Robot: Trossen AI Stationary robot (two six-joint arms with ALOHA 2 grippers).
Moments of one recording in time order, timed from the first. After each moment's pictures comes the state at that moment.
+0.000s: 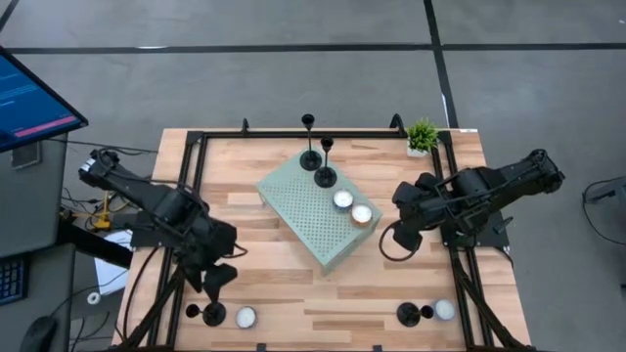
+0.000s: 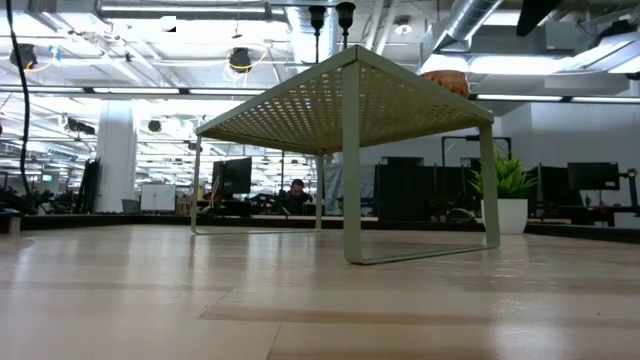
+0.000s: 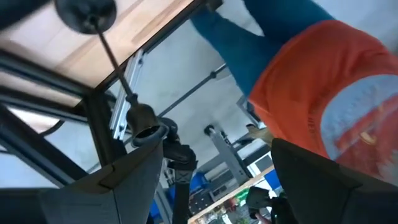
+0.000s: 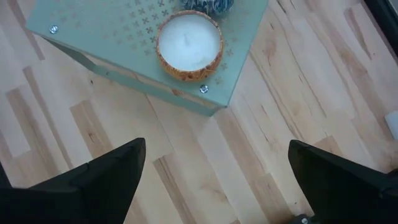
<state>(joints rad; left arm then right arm) -0.54 1.01 1.19 -1.01 0.66 -1.56 0.38 1.30 1.48 -1.45 0.34 0.79</state>
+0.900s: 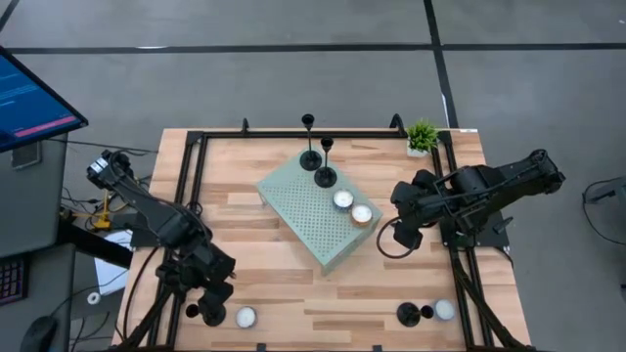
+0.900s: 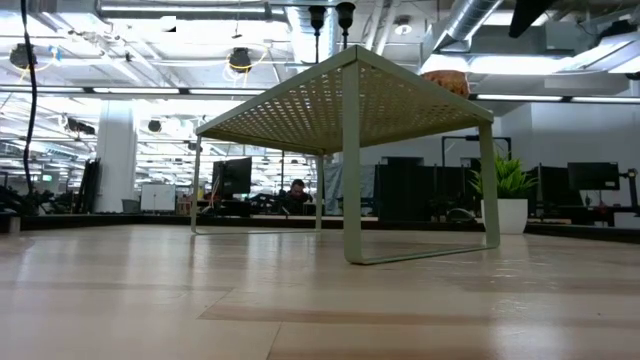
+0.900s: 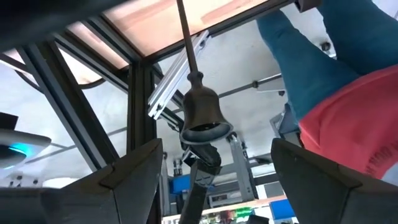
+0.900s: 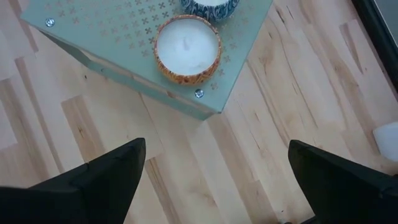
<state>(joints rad) -0.71 1.10 1.19 -1.09 0.62 -1.84 0.36 1.30 1.48 -1.45 0.35 0.70</state>
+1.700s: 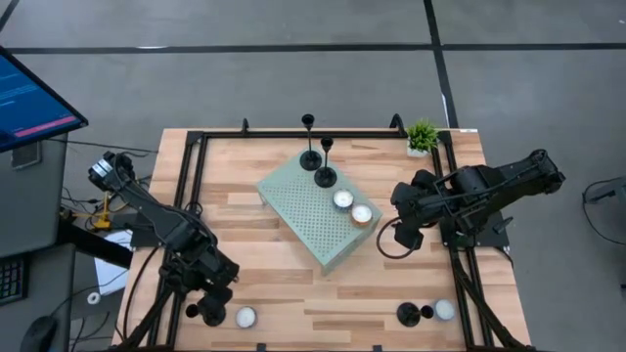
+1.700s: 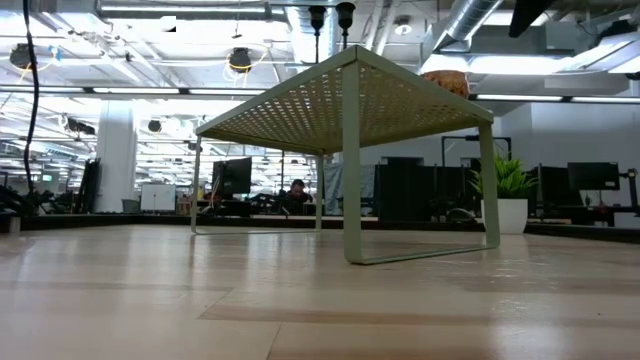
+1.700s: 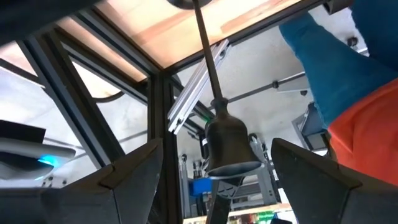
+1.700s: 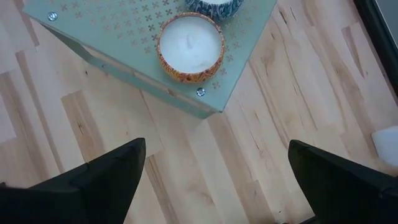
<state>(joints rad) -0.71 1.13 1.13 -1.09 0.64 -1.74 0.36 1.30 1.48 -1.45 0.34 0.67</state>
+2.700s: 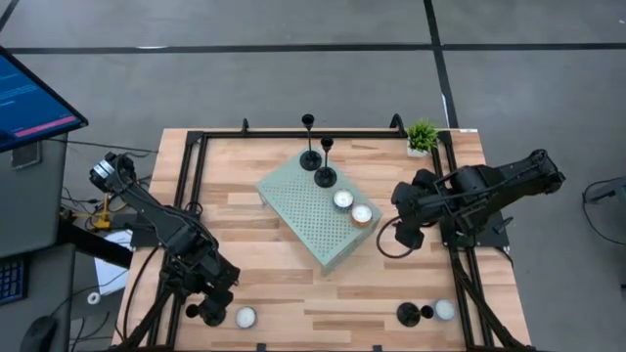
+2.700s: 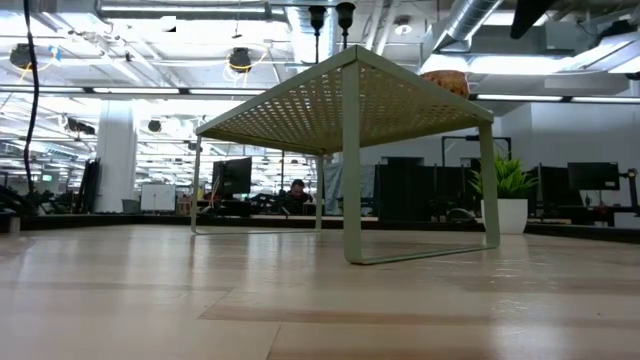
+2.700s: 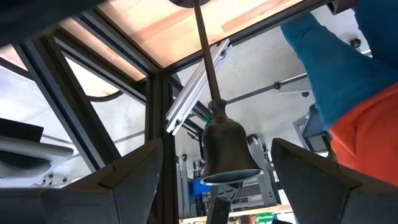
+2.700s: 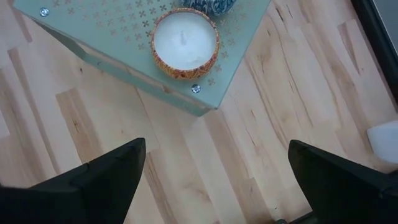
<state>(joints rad) -0.72 1.15 1.13 -1.07 0.64 -1.76 0.35 1.30 1.48 -1.46 0.34 0.67</state>
